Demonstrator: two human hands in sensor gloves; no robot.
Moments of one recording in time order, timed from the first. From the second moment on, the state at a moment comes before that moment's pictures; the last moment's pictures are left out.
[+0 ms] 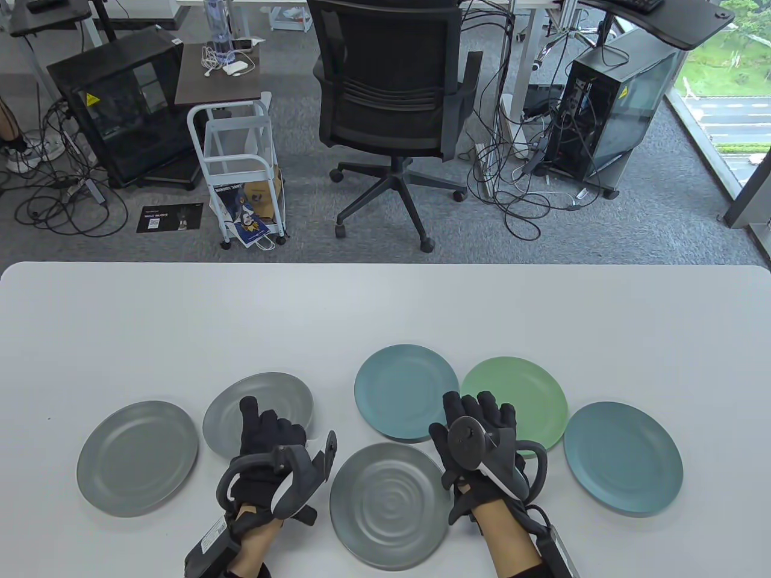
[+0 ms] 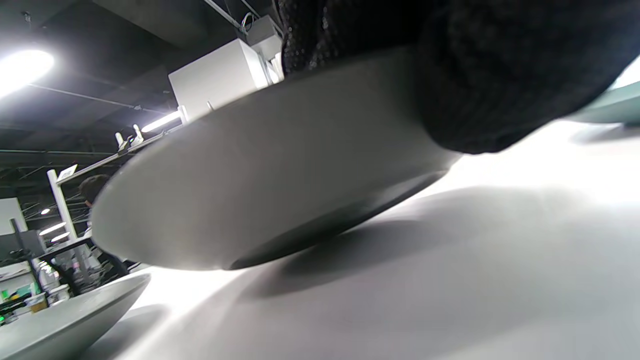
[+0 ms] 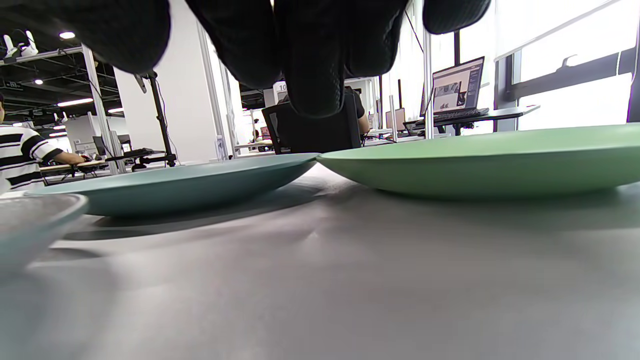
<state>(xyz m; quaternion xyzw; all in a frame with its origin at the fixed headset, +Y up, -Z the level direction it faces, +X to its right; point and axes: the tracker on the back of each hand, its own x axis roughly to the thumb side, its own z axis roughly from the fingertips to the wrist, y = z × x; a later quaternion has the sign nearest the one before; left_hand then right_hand) -0.156 -0.737 -0.318 0.14 0.08 -0.19 0.97 0.124 -0.747 -0.339 0.01 -0.06 0.99 0.08</state>
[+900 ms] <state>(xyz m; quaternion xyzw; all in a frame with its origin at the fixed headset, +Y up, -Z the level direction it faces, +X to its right) -0.100 -0.716 -0.277 0.27 -0.07 -0.17 0.95 0.090 -0.740 -0.330 0.06 -0.10 0.99 0.12</state>
